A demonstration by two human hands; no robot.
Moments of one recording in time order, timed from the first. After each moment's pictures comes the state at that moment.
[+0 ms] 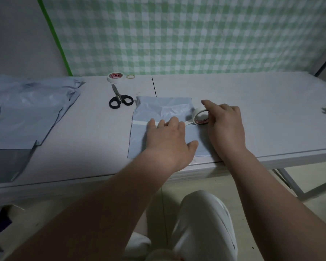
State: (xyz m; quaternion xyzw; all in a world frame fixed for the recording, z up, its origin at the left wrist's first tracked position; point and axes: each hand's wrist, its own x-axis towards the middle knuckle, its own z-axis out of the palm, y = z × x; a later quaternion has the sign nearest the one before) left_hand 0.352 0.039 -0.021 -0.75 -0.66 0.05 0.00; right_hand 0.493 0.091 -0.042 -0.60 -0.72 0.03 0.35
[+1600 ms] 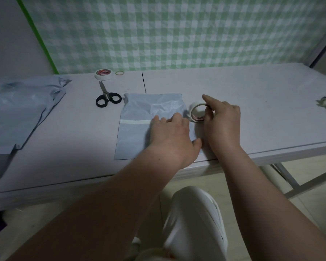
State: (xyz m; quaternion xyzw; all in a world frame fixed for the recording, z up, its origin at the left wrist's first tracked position) left_hand 0.383 0.050 -0.020 -0.76 -0.64 0.06 0.03; right_hand 0.502 0.096 -0.045 -0.63 -0.66 0.07 0.41
